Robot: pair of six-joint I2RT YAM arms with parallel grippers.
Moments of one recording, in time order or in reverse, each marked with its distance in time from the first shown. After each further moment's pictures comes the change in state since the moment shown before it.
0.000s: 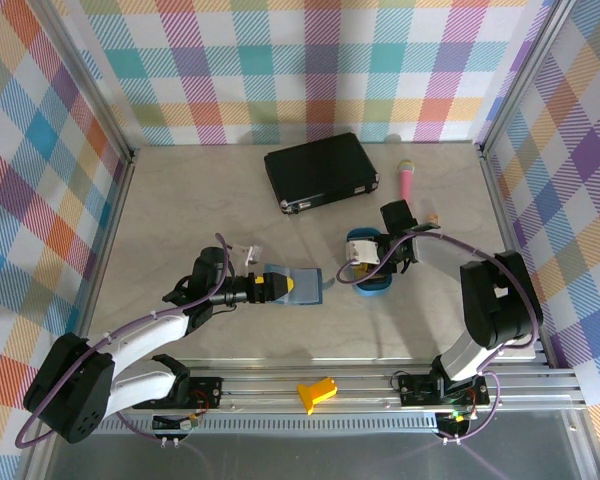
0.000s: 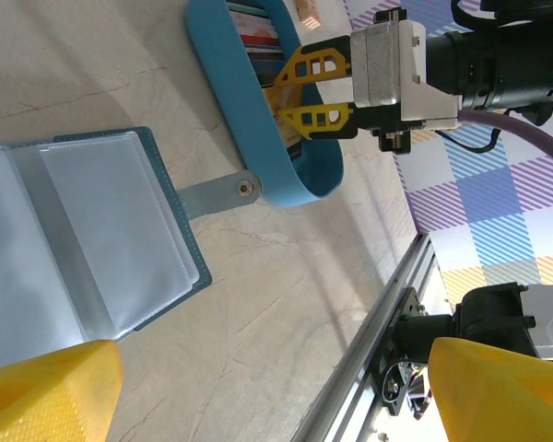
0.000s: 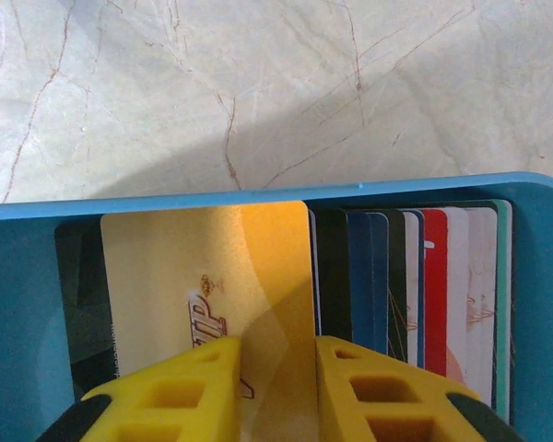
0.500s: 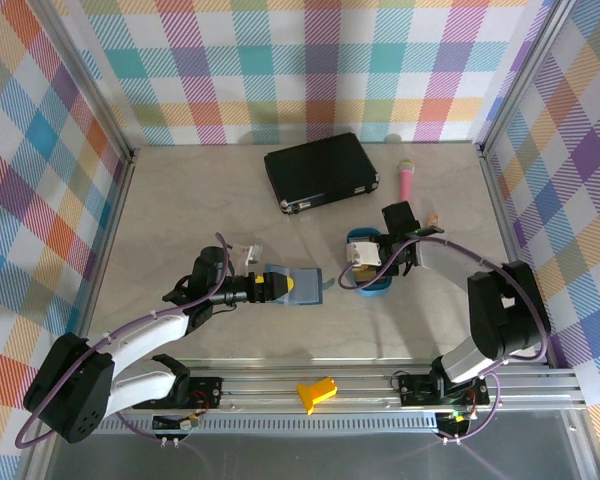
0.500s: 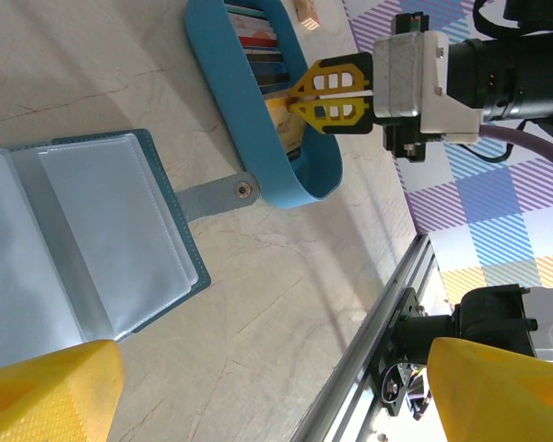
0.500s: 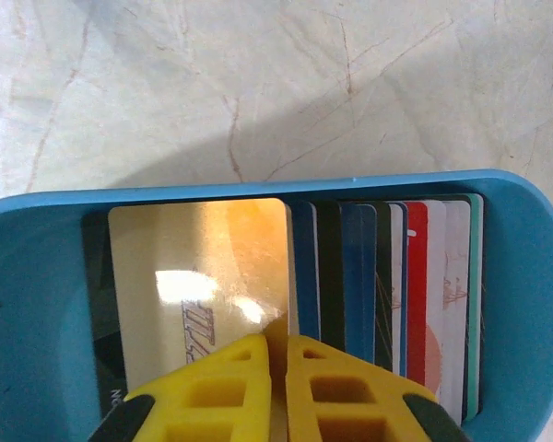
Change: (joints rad) left arm 0.000 0.000 0.004 -0.003 0.000 0.000; right arm 0.009 -0.079 -0.023 -0.026 0.029 -0.003
